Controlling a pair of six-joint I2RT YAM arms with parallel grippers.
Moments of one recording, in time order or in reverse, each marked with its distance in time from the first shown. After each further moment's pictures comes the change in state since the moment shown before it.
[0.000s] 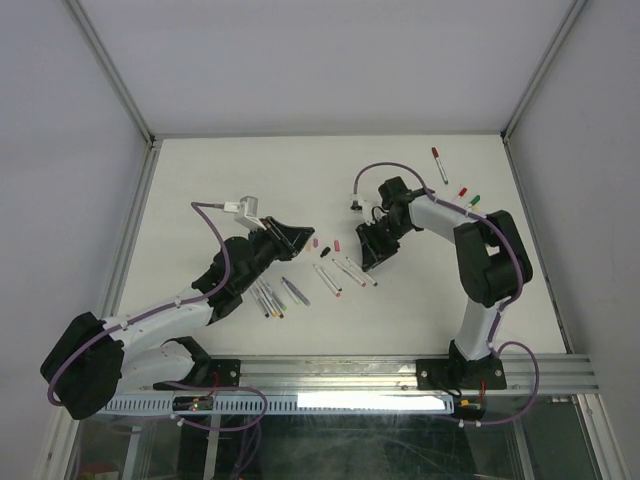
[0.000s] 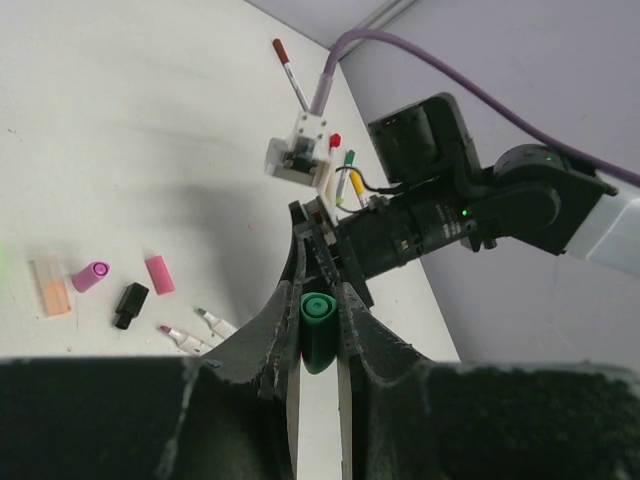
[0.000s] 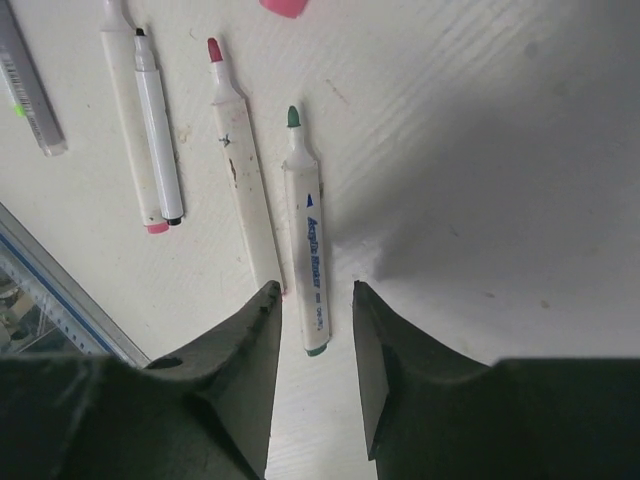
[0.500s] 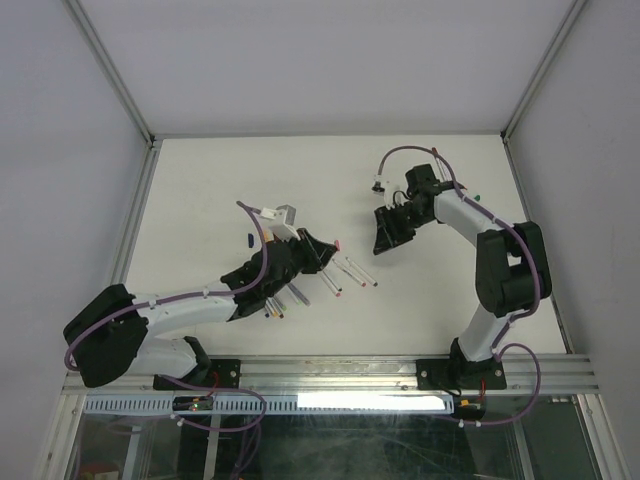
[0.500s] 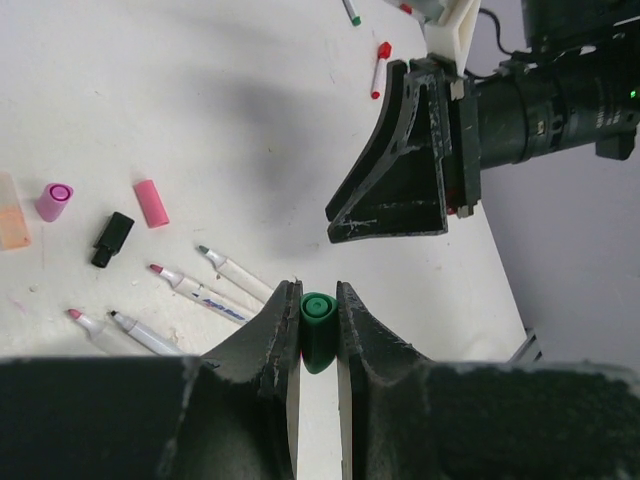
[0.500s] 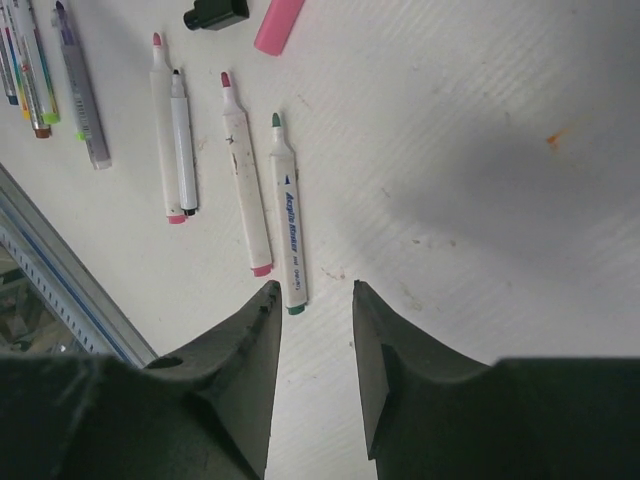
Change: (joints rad) left arm -0.183 0.182 0.092 -0.095 -0.130 0.018; right arm -0.138 -0.113 0.000 -0.005 -0.089 -0.041
